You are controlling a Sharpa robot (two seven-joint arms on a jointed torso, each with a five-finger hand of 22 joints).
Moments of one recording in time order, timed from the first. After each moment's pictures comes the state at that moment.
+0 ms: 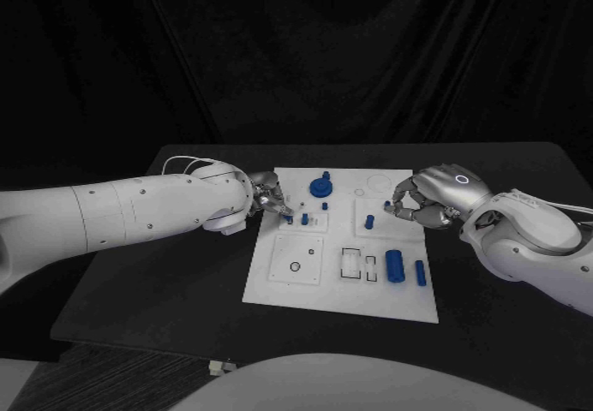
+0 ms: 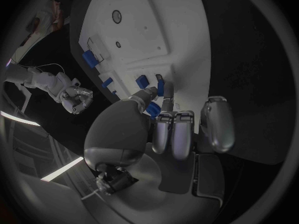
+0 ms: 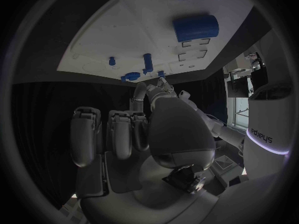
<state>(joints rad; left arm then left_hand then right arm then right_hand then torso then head) 1.25 -0.76 -0.21 1.37 -1.07 -0.11 -0.36 1.14 -0.05 0.34 0.03 0.39 1.12 0.05 0.17 0.68 1.47 -0.04 1.55 1.30 1.45 -0.09 1.55 1.29 0.05 1.47 0.01 1.24 1.29 1.25 -0.86 -0.21 1.56 -1.75 -0.46 -0.08 1.23 -0.03 0.13 0.28 0.35 1.00 -0.02 0.53 0.83 1.46 -0.07 1.55 1.31 1.47 -0.14 1.55 1.30 0.04 1.47 -0.02 1.50 1.29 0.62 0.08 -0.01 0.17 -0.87</state>
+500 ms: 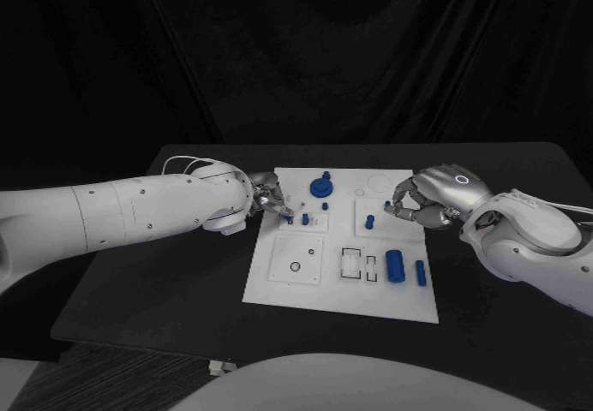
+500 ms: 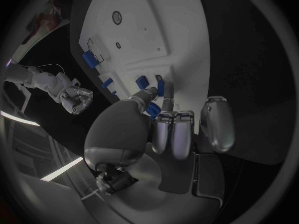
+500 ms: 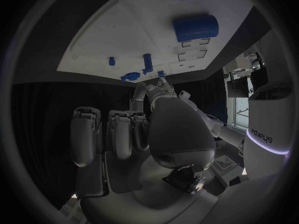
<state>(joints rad) 1.25 -0.76 -0.21 1.38 -1.07 -0.10 -0.36 1.14 -0.05 0.34 0.03 0.35 1.11 0.05 0.17 0.68 1.47 -0.04 1.55 1.30 1.45 -0.09 1.55 1.29 0.05 1.47 0.01 1.24 1.29 1.25 -0.86 -0.21 1.56 -1.75 -0.46 -0.08 1.23 -0.03 0.13 0.28 0.35 1.00 -0.02 0.53 0.83 1.46 -0.07 1.55 1.31 1.47 -0.14 1.55 1.30 0.04 1.47 -0.02 1.50 1.29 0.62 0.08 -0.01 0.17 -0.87</state>
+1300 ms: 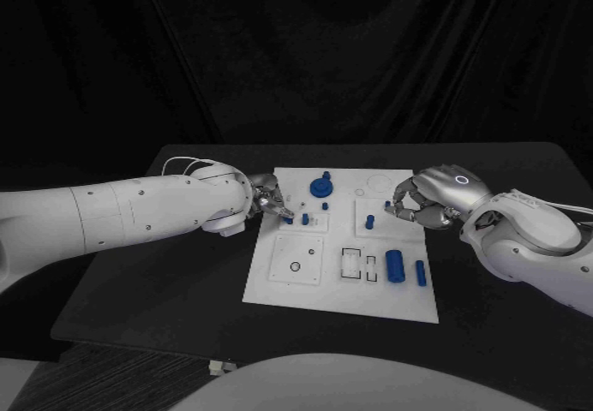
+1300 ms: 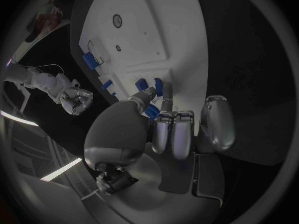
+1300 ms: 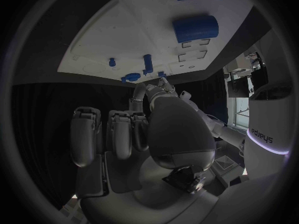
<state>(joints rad) 1.25 -0.77 -0.21 1.38 -1.07 -0.09 -0.38 1.11 -0.06 0.33 0.07 0.27 1.10 0.04 0.17 0.68 1.47 -0.04 1.55 1.30 1.45 -0.09 1.55 1.29 0.05 1.46 0.02 1.23 1.29 1.25 -0.86 -0.21 1.56 -1.75 -0.45 -0.09 1.25 -0.05 0.16 0.28 0.35 1.00 -0.02 0.52 0.83 1.46 -0.07 1.55 1.31 1.47 -0.14 1.55 1.30 0.04 1.47 -0.02 1.50 1.29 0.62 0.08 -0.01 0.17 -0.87</state>
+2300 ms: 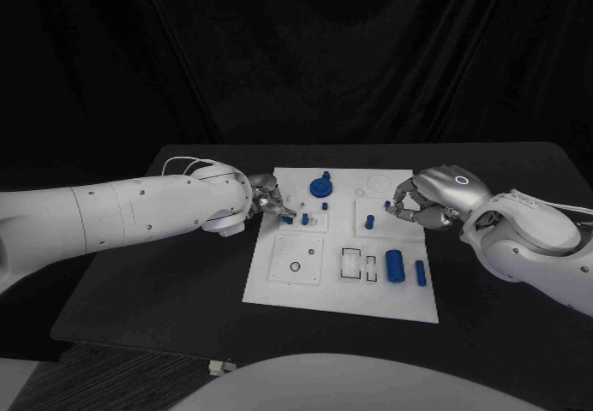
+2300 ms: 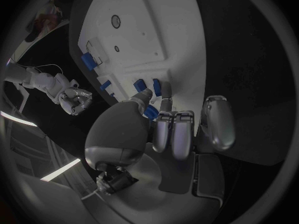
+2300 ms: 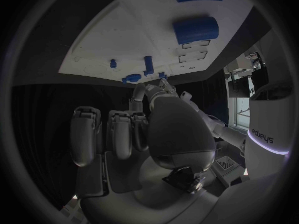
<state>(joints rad) 1.25 -0.76 -0.21 1.38 -1.07 -0.09 -0.39 1.07 -0.04 0.24 0.16 0.17 1.10 0.04 0.17 0.68 1.46 -0.03 1.55 1.30 1.45 -0.09 1.55 1.29 0.05 1.46 0.02 1.23 1.29 1.25 -0.86 -0.21 1.56 -1.75 -0.45 -0.09 1.26 -0.04 0.17 0.27 0.38 1.00 -0.02 0.51 0.83 1.46 -0.07 1.55 1.31 1.47 -0.14 1.55 1.30 0.04 1.47 -0.02 1.49 1.29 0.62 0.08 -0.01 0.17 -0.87</state>
